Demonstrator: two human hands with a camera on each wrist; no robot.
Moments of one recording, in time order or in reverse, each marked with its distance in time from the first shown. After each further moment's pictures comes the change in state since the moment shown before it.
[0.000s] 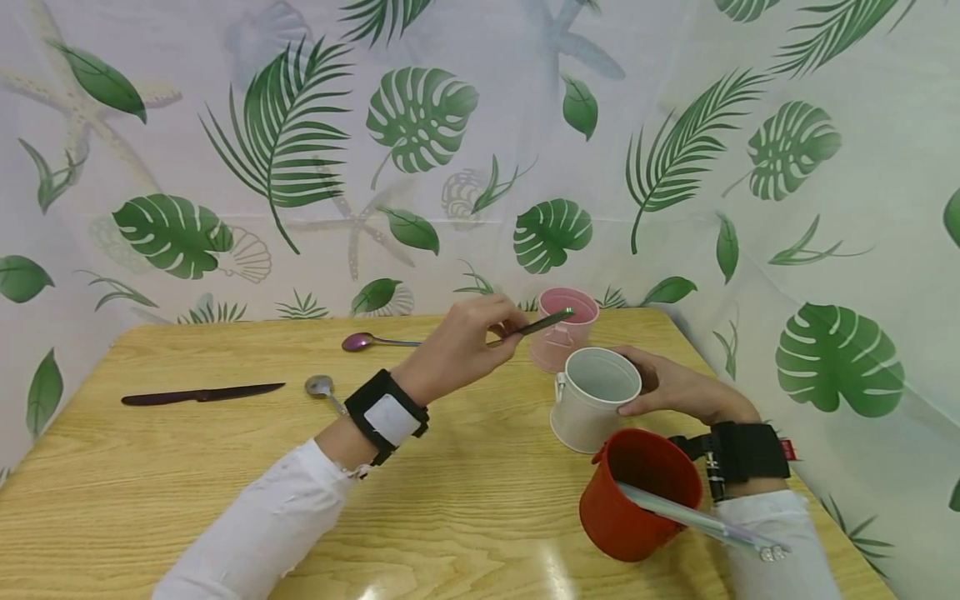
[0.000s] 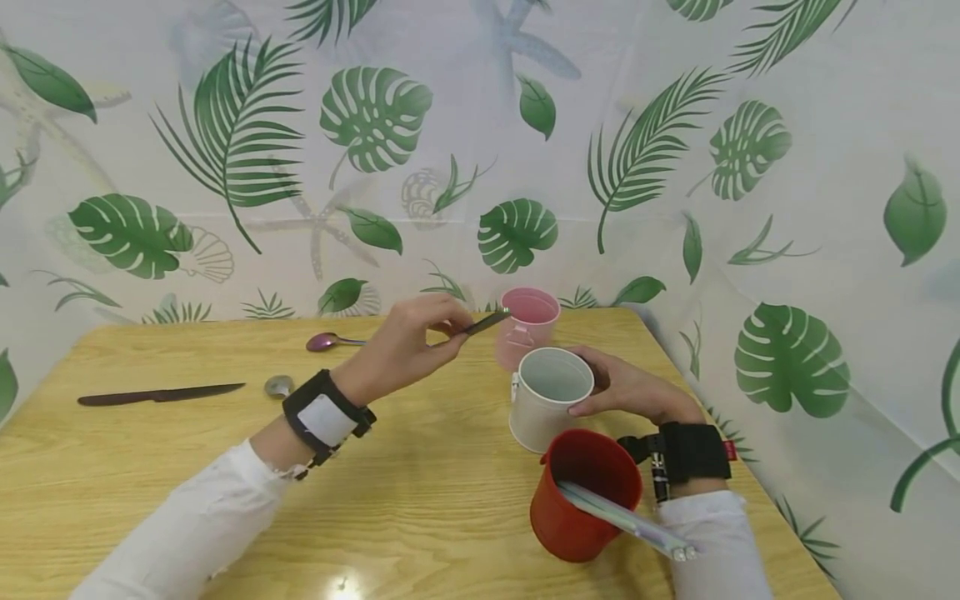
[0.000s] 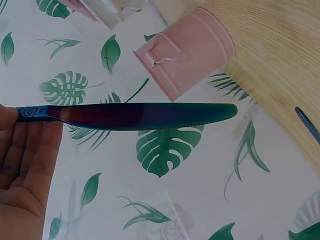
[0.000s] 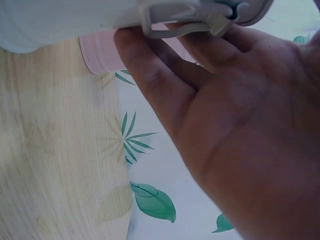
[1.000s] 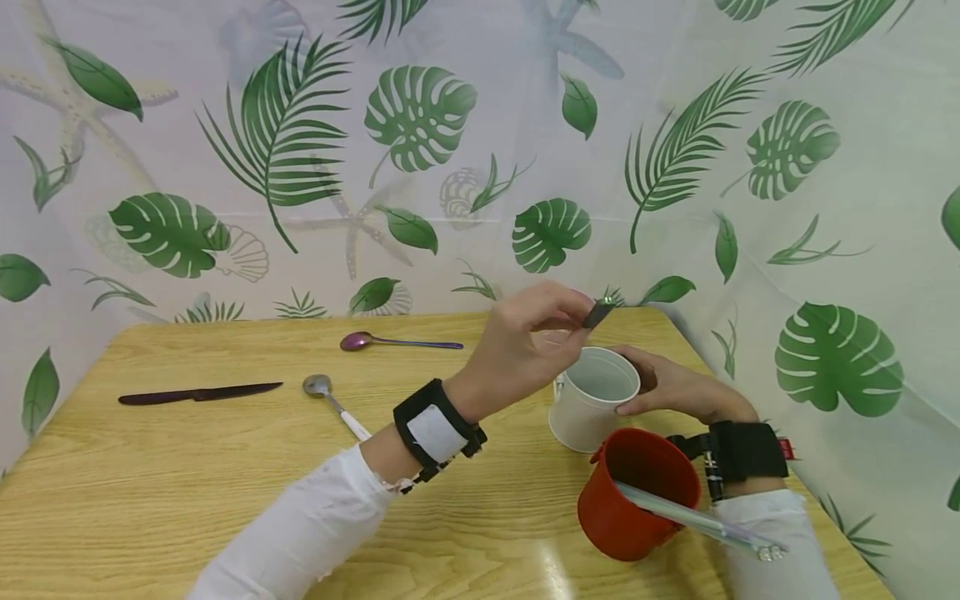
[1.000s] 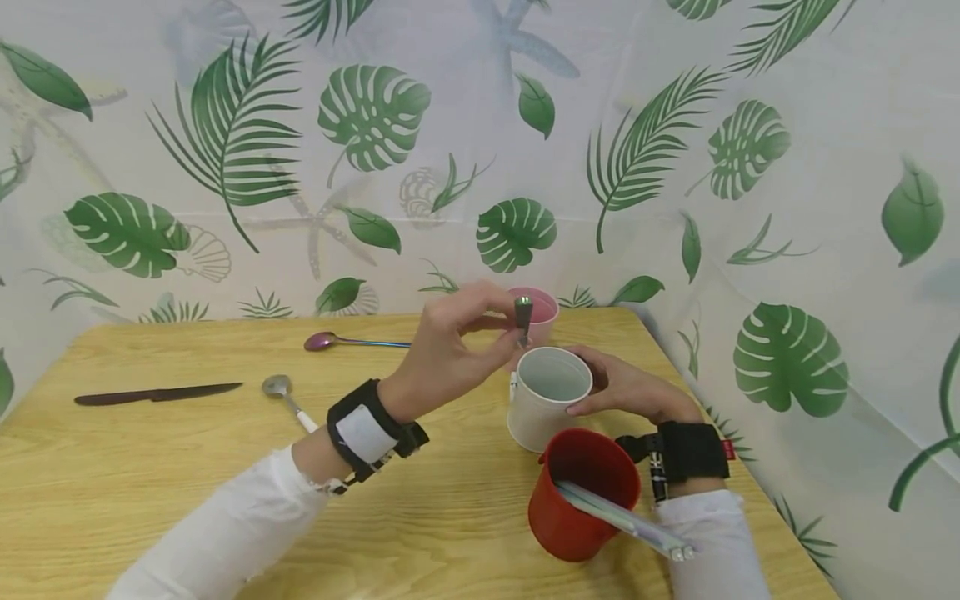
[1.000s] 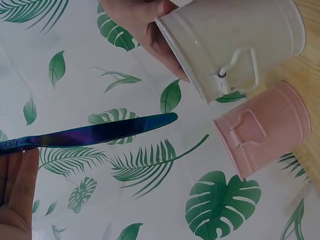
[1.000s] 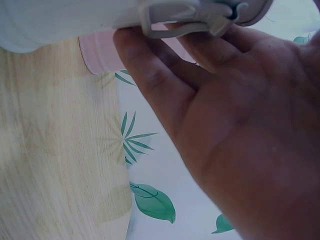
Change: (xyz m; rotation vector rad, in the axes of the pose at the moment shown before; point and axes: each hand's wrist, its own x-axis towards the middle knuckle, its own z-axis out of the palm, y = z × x) left_hand 0.032 0.050 0.033 -0.336 0.232 0.188; right_hand 0.001 -0.001 0.000 0.007 -0.016 0.010
